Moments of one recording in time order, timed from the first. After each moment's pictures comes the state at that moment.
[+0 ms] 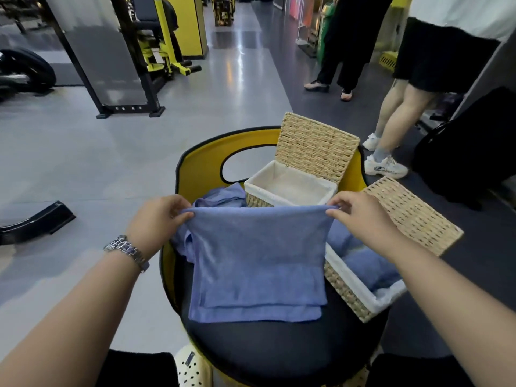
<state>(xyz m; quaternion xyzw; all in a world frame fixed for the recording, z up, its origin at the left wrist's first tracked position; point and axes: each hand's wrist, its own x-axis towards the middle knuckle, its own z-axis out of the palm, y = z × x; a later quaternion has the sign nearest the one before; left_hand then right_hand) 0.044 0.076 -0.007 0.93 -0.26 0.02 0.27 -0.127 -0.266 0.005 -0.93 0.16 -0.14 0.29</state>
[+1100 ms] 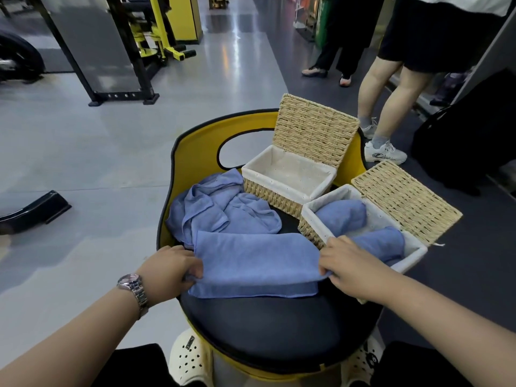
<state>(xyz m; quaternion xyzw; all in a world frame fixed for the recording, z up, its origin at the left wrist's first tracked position) 0.001 0.114 -0.105 0.87 -0.50 -0.03 0.03 -0.185 -0.247 -0.086 -0.99 -0.12 0.03 0.03</state>
